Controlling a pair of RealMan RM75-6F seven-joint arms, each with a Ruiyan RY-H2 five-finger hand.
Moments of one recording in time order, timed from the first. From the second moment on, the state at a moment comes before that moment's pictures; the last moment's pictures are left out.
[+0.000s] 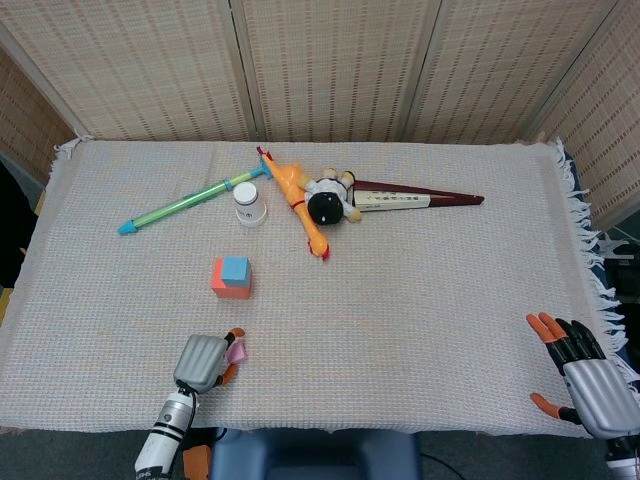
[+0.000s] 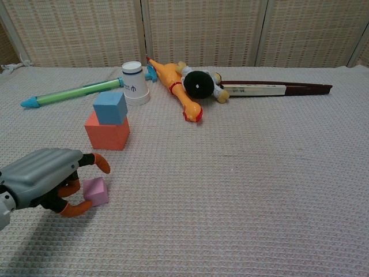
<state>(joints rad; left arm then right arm) -0.45 -1.70 0.00 -1.65 1.13 1.29 0.66 0.01 -0.94 -0.08 -1.78 -1.66 1.45 -0.01</state>
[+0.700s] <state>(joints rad) -0.44 -1.69 -0.02 -1.63 1.19 1.30 0.64 0.01 -0.94 -0.08 -1.78 -1.64 1.44 -0.02</state>
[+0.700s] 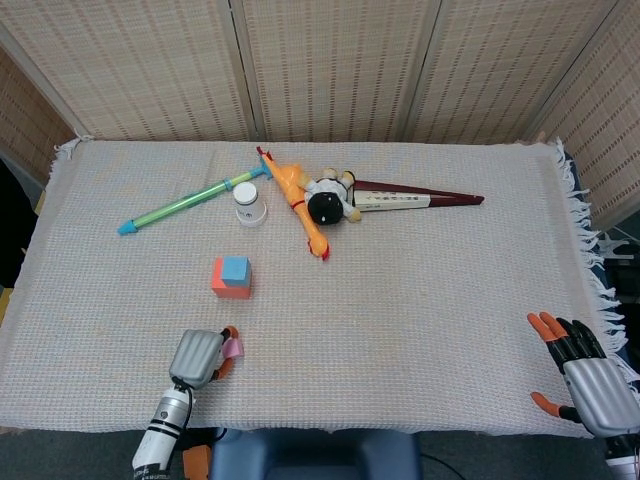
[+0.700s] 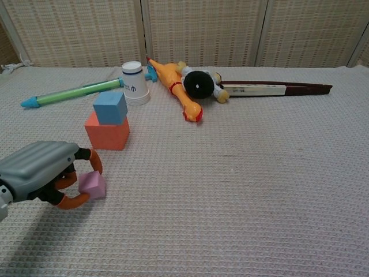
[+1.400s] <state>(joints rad) -0.57 -1.35 -0.10 -1.71 1.43 1.21 0.53 0.02 -0.96 -0.07 -1.79 -1.61 1.42 -0.08</state>
